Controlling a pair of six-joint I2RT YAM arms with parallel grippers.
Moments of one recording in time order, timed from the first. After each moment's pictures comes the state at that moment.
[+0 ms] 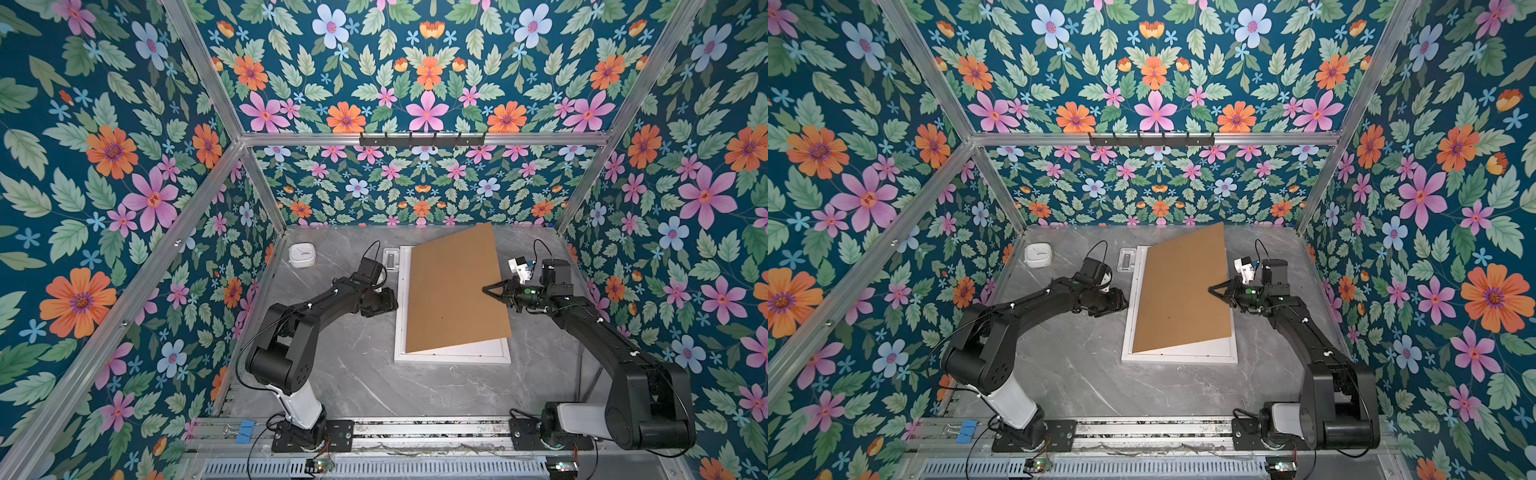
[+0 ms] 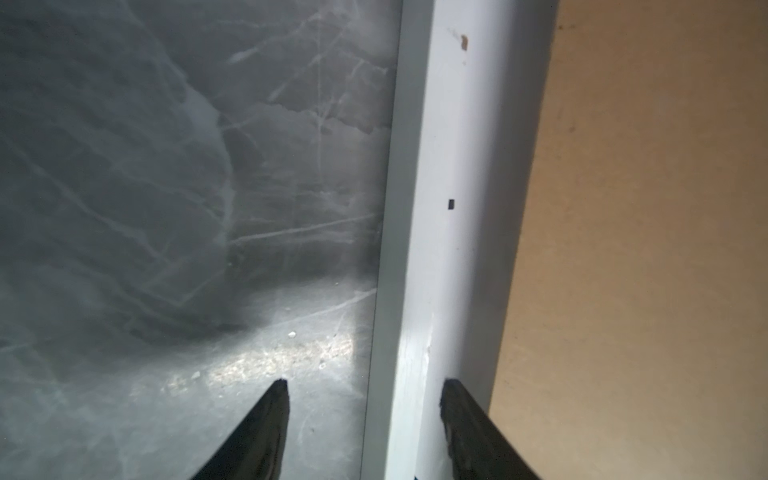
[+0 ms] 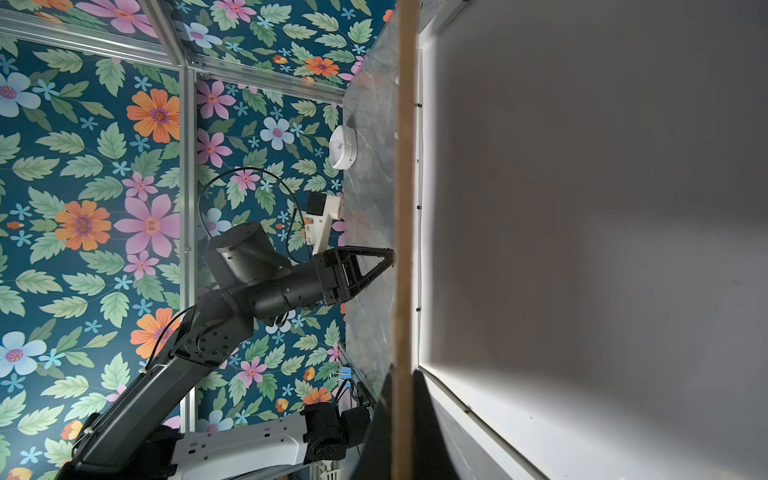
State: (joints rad) left arm -0.45 1.70 1.05 -0.43 0.26 -0.56; right arm 0.01 1.33 0.80 -0.16 -0.94 0.73
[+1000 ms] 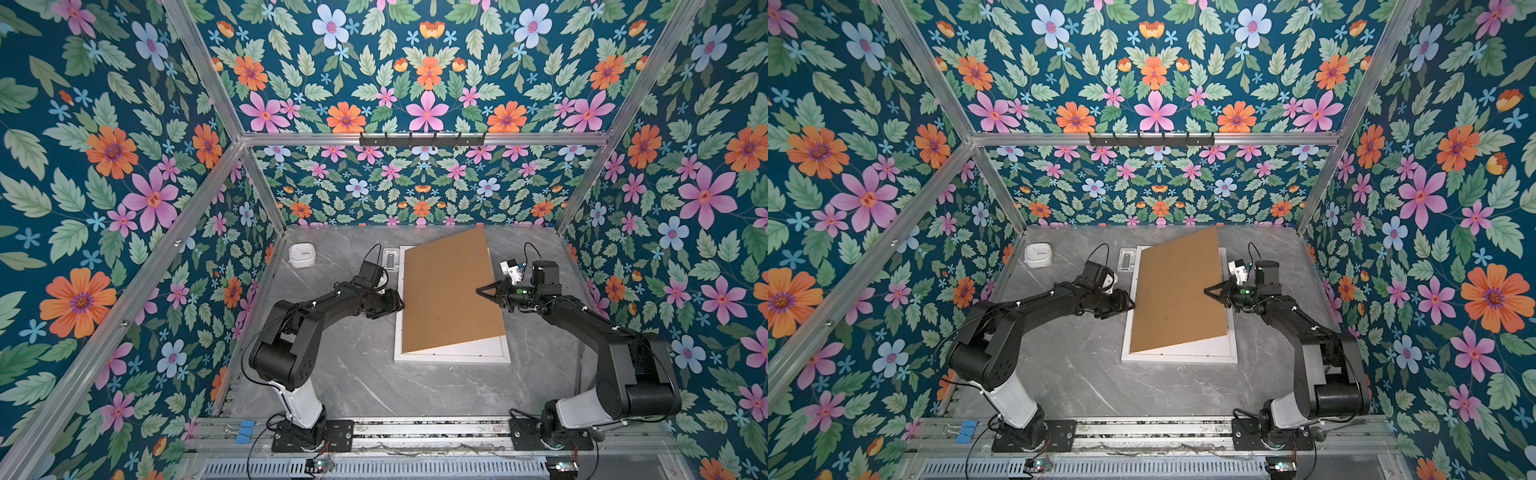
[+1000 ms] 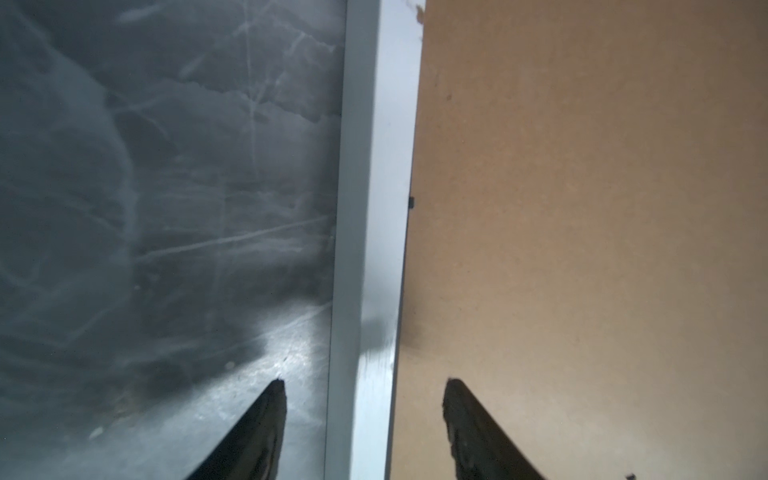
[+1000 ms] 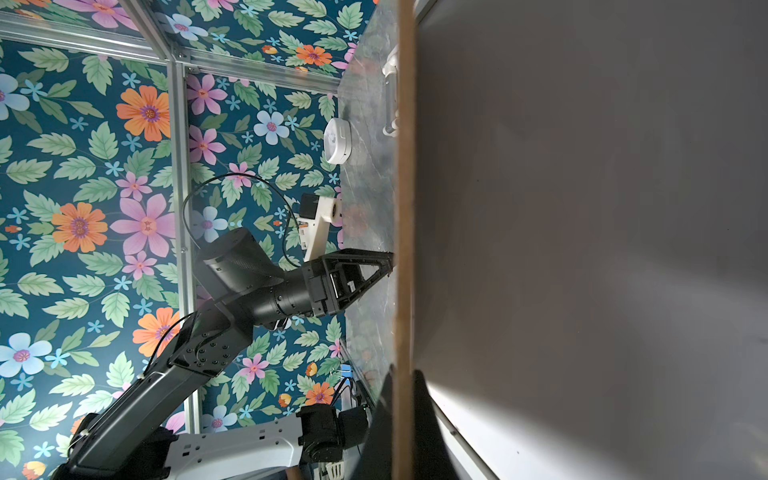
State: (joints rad) left arm -0.44 1.73 1.01 -0.31 0.36 -0.60; right arm 0.02 1.49 0.78 0.00 -0.98 0.75
